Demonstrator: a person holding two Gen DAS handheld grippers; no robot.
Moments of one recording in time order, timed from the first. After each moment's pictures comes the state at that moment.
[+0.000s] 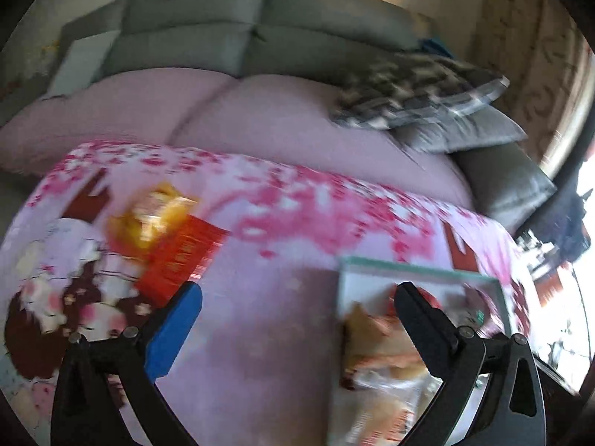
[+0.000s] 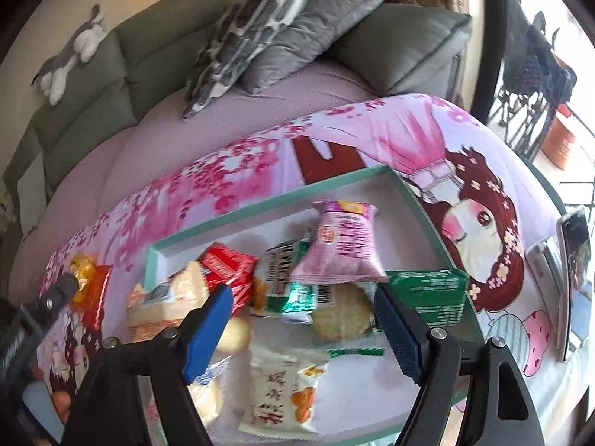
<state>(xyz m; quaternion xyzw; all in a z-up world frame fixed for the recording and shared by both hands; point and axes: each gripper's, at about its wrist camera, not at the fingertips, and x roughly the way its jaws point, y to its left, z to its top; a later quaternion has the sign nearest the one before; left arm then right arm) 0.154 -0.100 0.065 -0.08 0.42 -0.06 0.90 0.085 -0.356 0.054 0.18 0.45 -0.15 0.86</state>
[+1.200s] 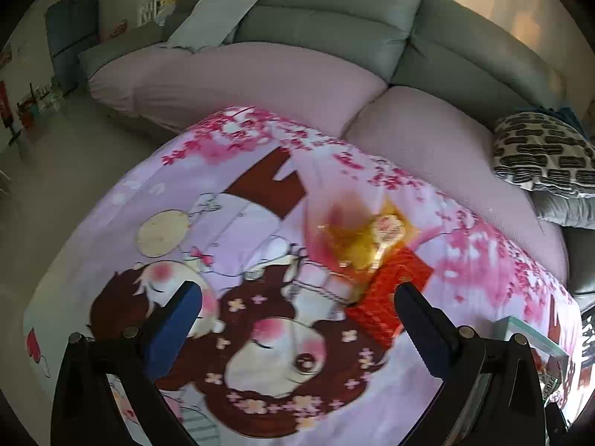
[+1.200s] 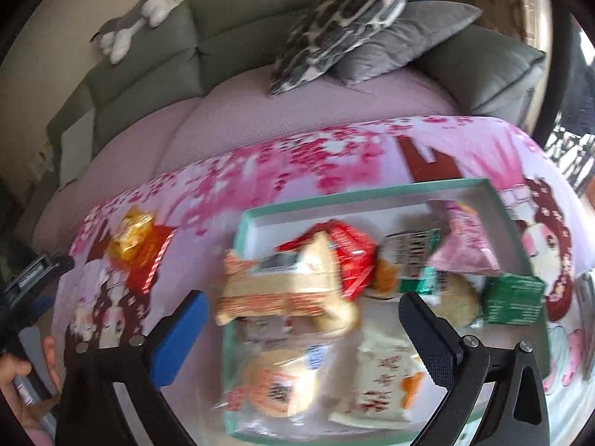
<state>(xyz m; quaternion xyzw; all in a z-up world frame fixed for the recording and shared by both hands) 0.159 0.068 0.050 -0.13 0.45 0.14 0.87 0.100 -0.270 0.055 0.13 0.45 -0.04 0.88</state>
